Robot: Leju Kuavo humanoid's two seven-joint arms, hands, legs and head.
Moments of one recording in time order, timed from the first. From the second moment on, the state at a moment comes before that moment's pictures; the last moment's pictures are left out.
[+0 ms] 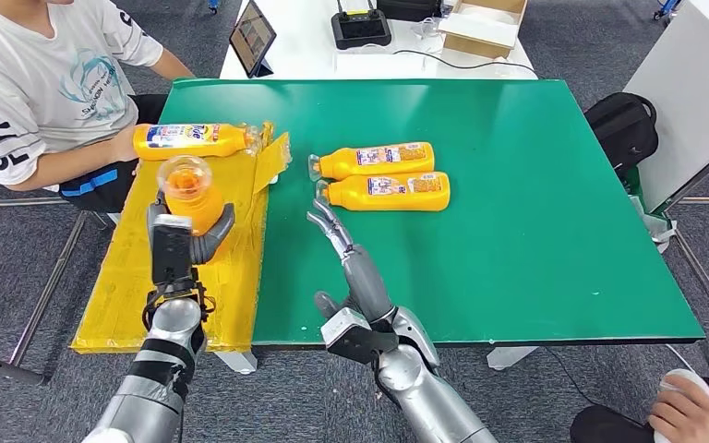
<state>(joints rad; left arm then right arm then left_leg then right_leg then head) -0.39 -0.22 -0.13 -1.09 -0.23 0.37 -0.63 -0.28 0.22 0.44 -1.14 0.36 -0.21 -0.56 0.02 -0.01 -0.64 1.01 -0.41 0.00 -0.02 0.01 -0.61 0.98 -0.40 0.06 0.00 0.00</state>
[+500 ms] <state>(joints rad) -0.61 -0.09 -0.05 -0.68 -1.56 0.65 -0.26 -0.26 0.22 0.45 -1.31 0.29 -0.45 -0.66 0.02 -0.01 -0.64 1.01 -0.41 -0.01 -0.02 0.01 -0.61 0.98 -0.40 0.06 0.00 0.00</state>
